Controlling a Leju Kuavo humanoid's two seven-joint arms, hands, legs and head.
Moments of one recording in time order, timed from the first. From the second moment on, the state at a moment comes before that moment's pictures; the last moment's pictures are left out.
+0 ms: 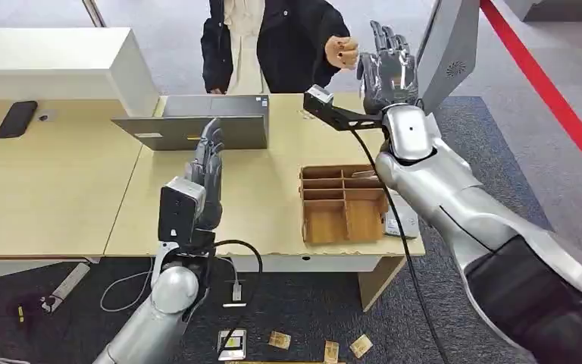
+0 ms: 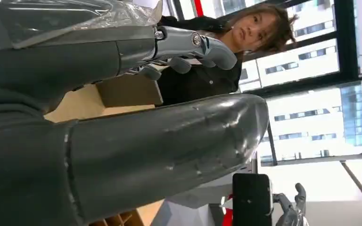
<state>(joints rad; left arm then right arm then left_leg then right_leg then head) -0.40 -0.07 -0.81 -1.48 0.00 0.42 -0.25 -1.24 -0.07 1.05 -0.43 0.92 -0.46 0.34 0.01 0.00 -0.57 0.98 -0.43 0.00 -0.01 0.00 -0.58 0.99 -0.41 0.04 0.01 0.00</state>
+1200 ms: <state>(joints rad) -0.29 -0.03 -0.78 -1.58 -0.05 0.49 -0.23 -0.88 -0.39 0.95 -0.90 1.00 -0.33 0.46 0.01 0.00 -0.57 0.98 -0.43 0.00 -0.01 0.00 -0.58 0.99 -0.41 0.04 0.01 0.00</state>
